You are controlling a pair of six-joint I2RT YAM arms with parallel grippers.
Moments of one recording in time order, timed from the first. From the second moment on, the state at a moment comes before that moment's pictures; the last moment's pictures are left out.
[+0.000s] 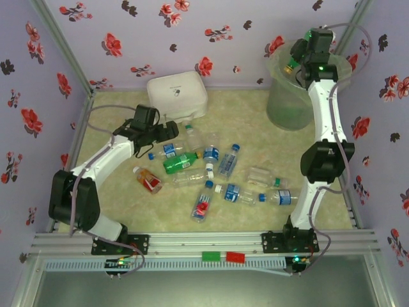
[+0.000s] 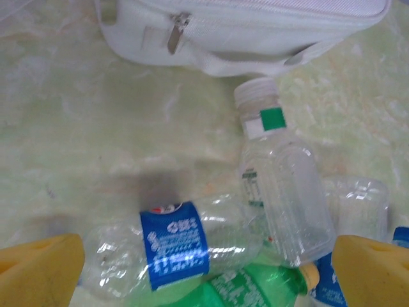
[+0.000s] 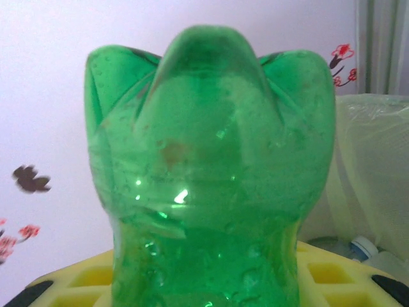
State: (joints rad) left arm -0.39 1.49 1.11 -0.46 0.00 -0.57; right arm -0.03 2.02 2.23 -0.56 0.12 0.52
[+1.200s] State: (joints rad) left arm -0.29 1.45 1.02 -0.41 0.01 -0.54; right arm 0.12 1.78 2.01 -0.66 0.07 0.40
